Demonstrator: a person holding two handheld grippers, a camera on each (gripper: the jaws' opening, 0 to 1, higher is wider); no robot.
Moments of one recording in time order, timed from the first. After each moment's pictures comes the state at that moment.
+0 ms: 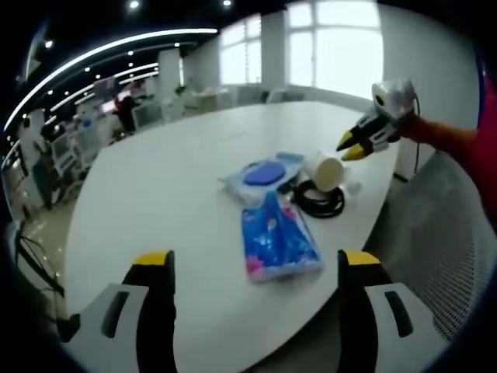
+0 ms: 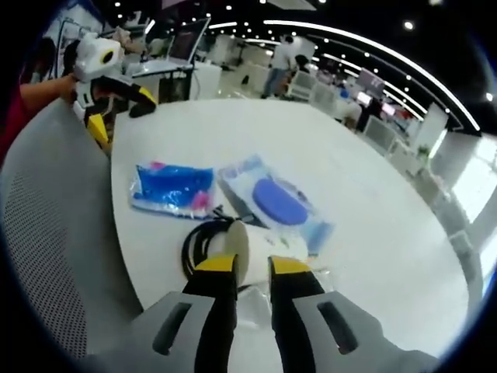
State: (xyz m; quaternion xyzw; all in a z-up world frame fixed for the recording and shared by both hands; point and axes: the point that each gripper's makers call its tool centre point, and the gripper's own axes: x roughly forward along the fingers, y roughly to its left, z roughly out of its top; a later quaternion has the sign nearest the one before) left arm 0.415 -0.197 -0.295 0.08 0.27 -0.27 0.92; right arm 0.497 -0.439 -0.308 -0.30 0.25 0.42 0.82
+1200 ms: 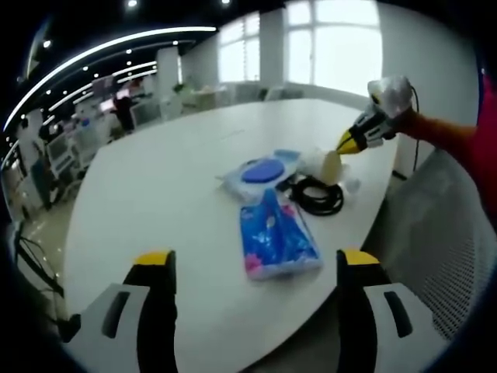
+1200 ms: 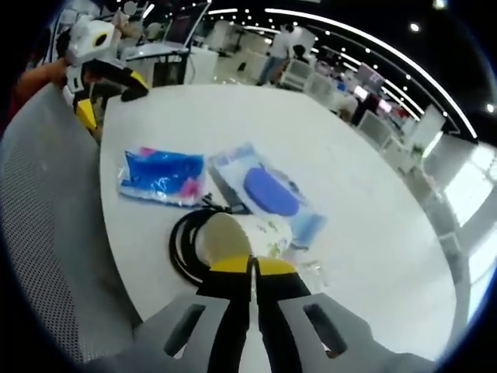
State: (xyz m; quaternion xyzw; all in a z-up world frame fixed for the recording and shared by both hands) left arm 0.414 -0.198 -0.298 0.09 0.27 -0.27 0.92; right arm 0.504 -0.450 -0.308 -0.33 0.26 0.39 0.82
